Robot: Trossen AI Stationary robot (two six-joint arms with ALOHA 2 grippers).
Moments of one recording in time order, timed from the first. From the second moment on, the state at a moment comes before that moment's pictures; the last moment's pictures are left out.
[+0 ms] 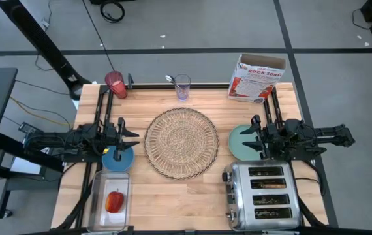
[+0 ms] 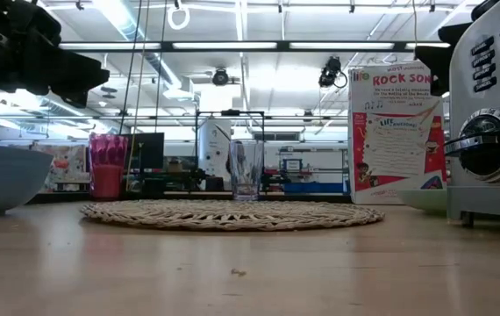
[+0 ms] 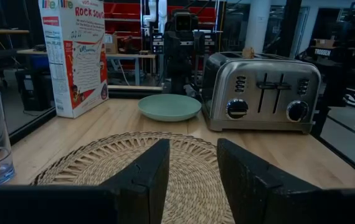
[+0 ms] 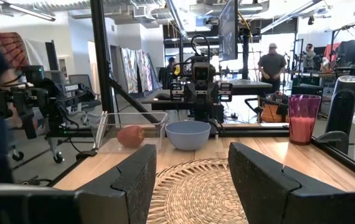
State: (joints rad) left arm -0.03 0.02 0.03 0.01 -0.06 -0.04; right arm 0.03 0.01 0.02 0.13 -0.07 0.03
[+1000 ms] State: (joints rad) left arm -0.03 0.02 0.03 0.53 -0.26 -0.52; right arm 0.03 0.01 0.02 0.14 -0.07 0.03
